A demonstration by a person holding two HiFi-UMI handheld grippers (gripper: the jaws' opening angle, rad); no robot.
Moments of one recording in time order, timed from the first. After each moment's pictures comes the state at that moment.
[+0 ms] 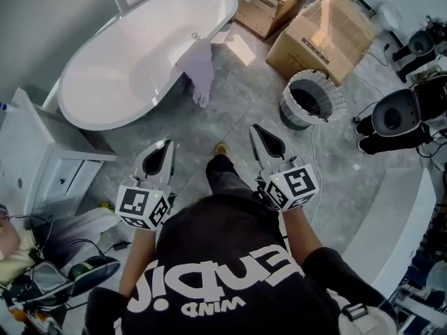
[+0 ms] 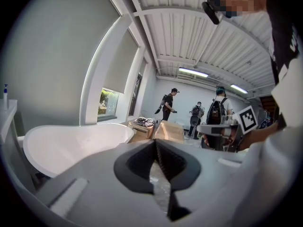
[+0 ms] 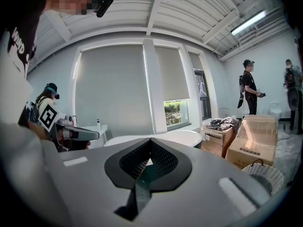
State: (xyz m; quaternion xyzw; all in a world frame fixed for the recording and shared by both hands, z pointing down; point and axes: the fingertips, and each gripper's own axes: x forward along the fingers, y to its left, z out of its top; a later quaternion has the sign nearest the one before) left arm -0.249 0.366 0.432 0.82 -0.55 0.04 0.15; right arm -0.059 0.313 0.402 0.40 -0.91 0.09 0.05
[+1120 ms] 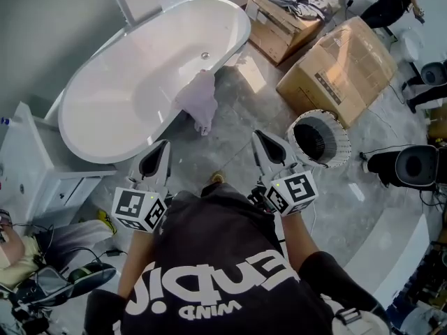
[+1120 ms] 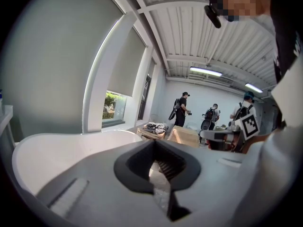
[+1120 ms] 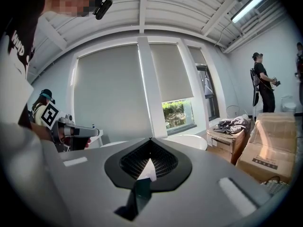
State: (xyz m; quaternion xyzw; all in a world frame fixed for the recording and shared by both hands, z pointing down) left arm -0.253 0.182 0.388 0.78 -0.61 0.04 0.15; right arm -0.055 0.113 0.376 0.36 -0.93 0.11 0.04
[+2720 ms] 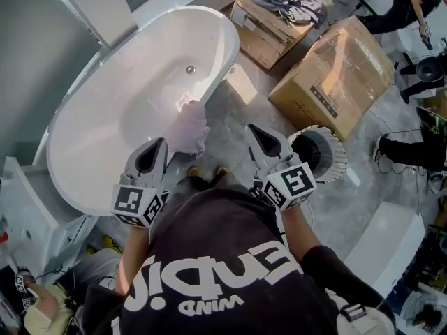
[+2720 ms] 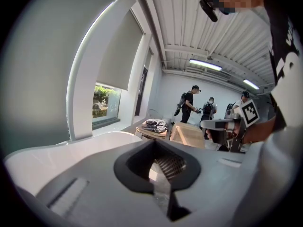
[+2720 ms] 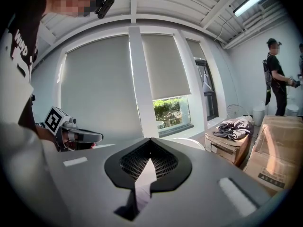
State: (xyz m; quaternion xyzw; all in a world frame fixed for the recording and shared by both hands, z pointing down) left arm -0.304 -0.036 0.402 0.81 -0.56 0.08 0.16; right arm -0.109 -0.090 0.367 0.37 -0.92 0.12 0.06
